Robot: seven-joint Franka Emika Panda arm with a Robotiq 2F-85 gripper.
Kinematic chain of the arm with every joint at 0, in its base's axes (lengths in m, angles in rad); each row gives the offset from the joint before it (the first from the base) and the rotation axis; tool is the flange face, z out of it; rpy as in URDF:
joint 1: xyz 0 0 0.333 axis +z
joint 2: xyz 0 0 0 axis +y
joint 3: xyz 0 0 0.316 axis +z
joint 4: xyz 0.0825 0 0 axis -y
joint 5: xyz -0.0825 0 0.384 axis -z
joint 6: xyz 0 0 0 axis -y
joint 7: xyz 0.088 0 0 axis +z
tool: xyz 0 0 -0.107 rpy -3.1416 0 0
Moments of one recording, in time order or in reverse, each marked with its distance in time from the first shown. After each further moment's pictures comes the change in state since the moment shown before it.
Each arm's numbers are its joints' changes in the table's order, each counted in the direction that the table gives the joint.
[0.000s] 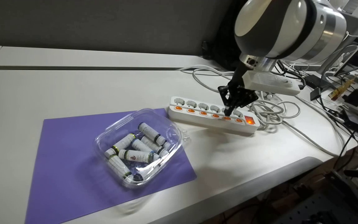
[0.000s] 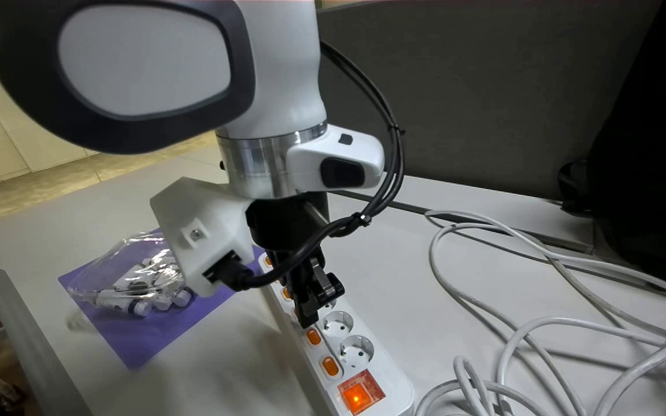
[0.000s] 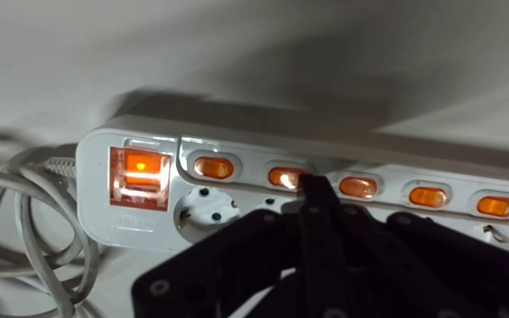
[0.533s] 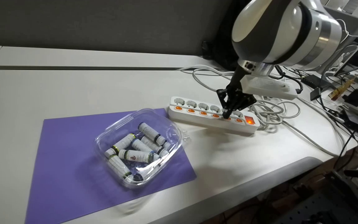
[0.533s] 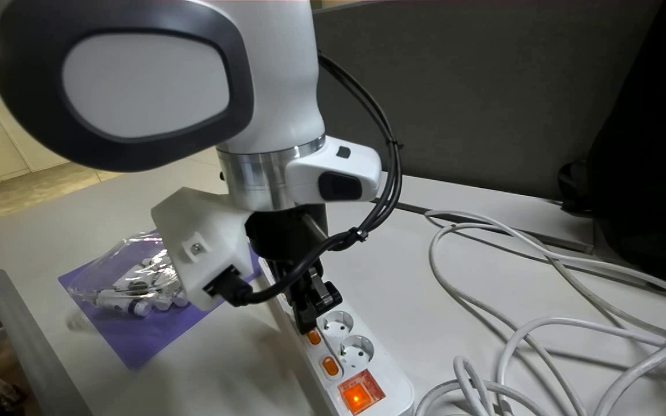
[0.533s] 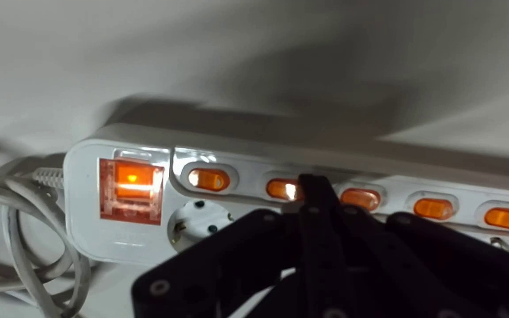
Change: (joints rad) arm -0.011 0.025 0.015 -0.002 -0.015 0.026 0.009
